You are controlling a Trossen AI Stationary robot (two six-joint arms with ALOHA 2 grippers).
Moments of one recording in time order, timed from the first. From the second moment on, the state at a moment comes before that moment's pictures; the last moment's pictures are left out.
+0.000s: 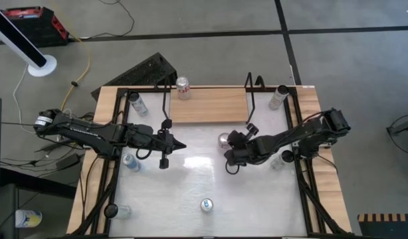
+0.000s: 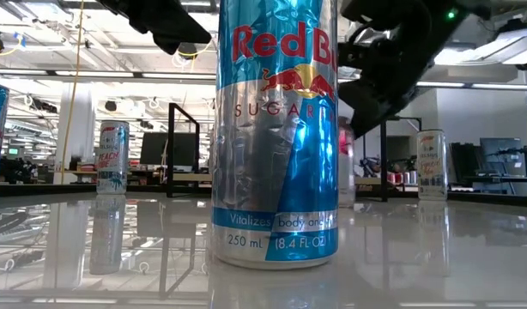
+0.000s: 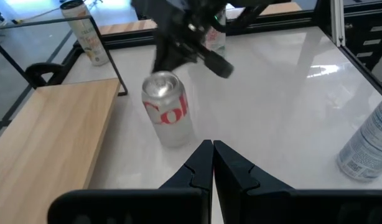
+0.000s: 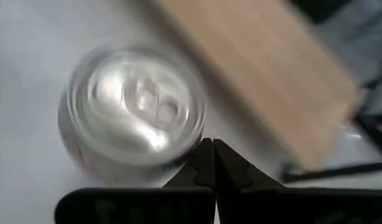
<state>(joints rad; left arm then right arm) -0.14 1.08 0.75 -0.01 -0.19 0.06 0.23 1.61 0.98 -0.57 0.79 0.66</state>
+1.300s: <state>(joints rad) -0.13 1.10 0.75 -0.04 -0.04 0.15 0.21 1.57 0.88 -0.17 0.61 0.49</state>
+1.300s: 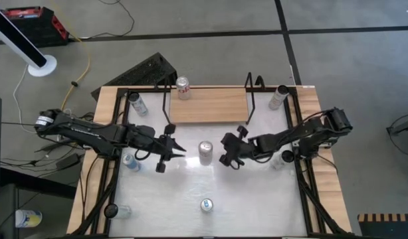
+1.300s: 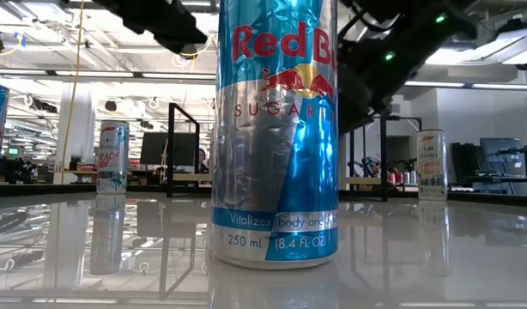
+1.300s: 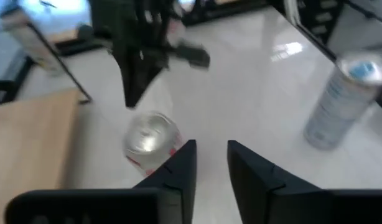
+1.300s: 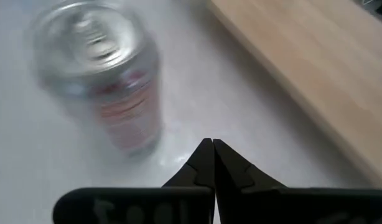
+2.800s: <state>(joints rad) 0.12 1.65 0.92 0.22 0.25 0.16 0.50 1.57 0.88 -0.20 0.73 0.66</state>
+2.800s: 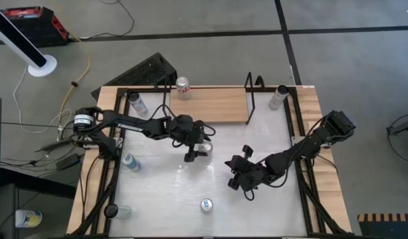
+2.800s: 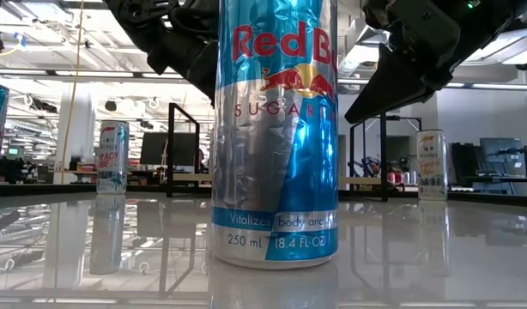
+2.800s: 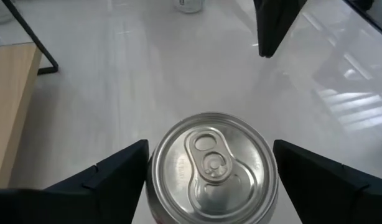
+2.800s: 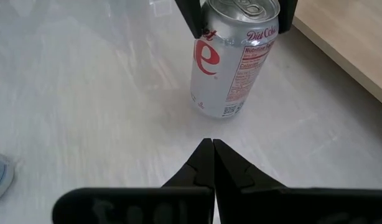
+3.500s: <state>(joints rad) 0.09 1.59 0.92 0.09 -0.20 -0.16 0.49 1.57 0.88 -0.19 0.73 0.67</state>
